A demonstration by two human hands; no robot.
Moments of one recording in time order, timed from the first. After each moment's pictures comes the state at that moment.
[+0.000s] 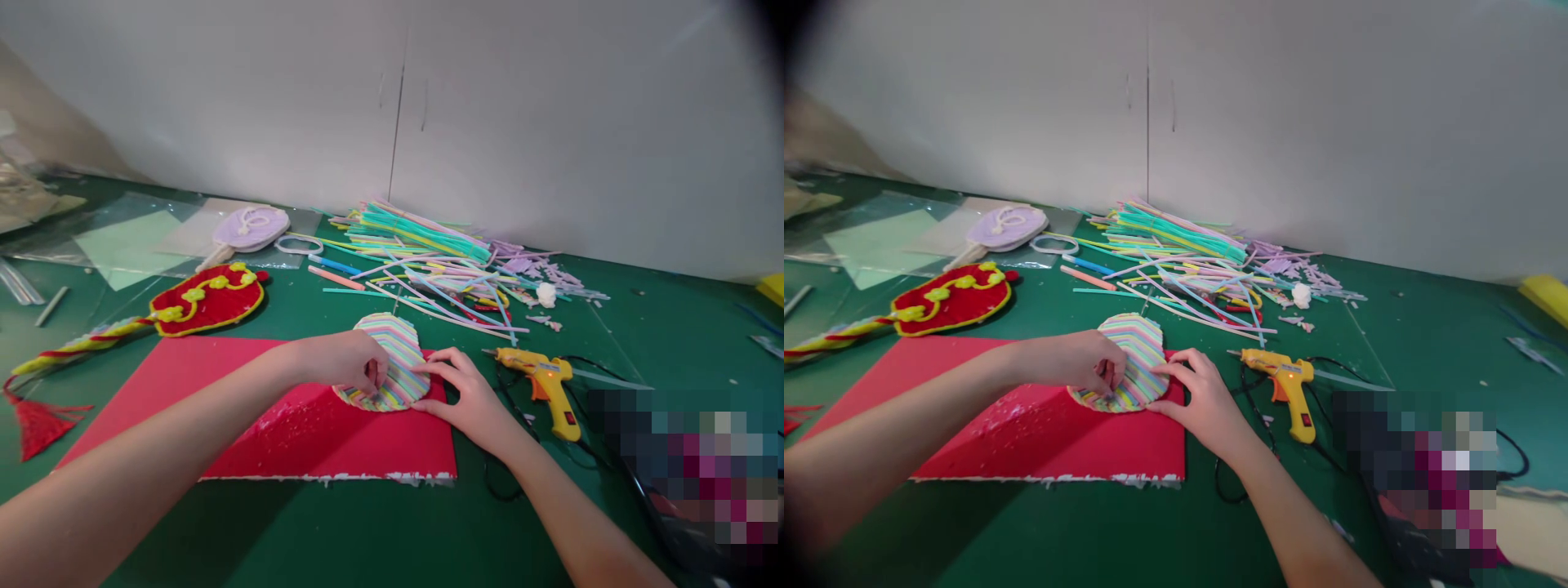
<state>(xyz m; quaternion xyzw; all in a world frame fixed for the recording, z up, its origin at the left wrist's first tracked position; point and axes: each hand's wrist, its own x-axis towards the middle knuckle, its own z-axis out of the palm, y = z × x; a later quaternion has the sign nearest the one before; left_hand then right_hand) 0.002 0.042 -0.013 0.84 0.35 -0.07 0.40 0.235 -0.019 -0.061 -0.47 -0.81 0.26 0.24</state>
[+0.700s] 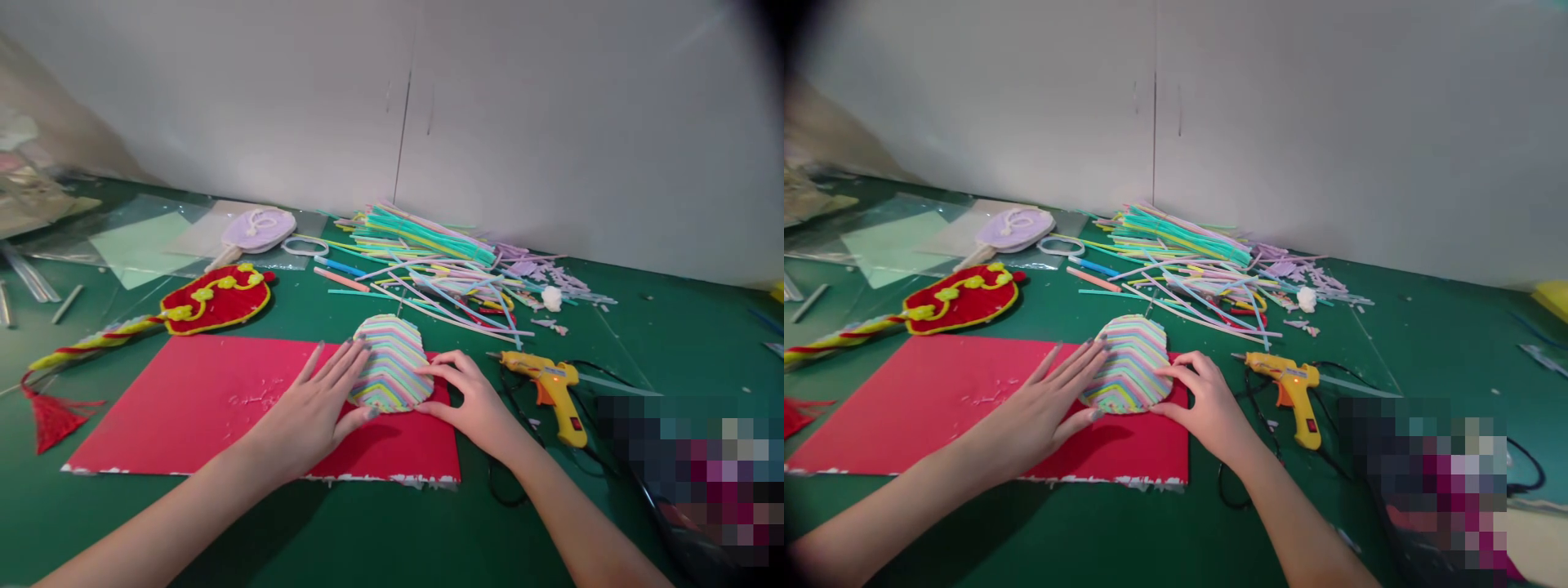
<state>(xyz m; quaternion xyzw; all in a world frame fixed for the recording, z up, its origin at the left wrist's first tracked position) -0.020 -0.046 -0.050 0.86 0.50 0.07 0.08 0.236 -0.019 -0.066 -0.46 -0.82 0.24 0.24</state>
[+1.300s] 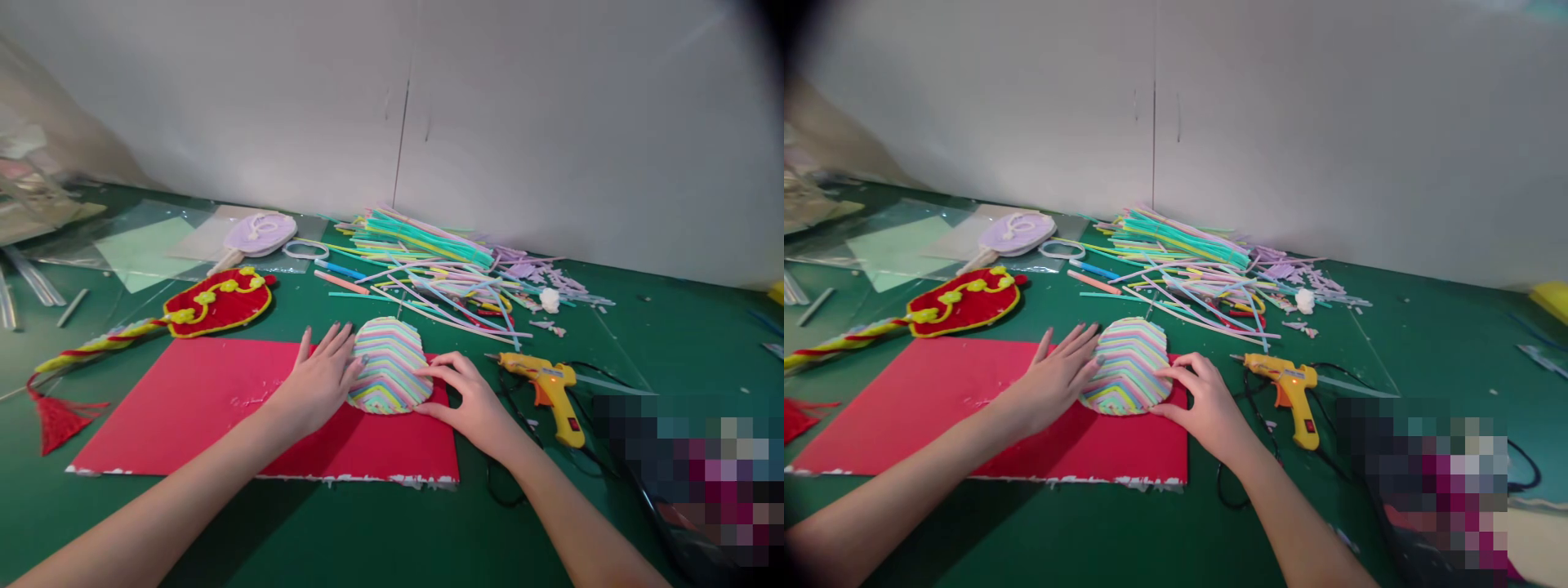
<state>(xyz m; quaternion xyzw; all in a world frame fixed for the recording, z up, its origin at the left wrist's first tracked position) -0.020 -0.010 -0.057 0.78 0.60 0.08 0.14 0.236 -0.019 -0.065 -0.46 -0.81 0.27 0.24</state>
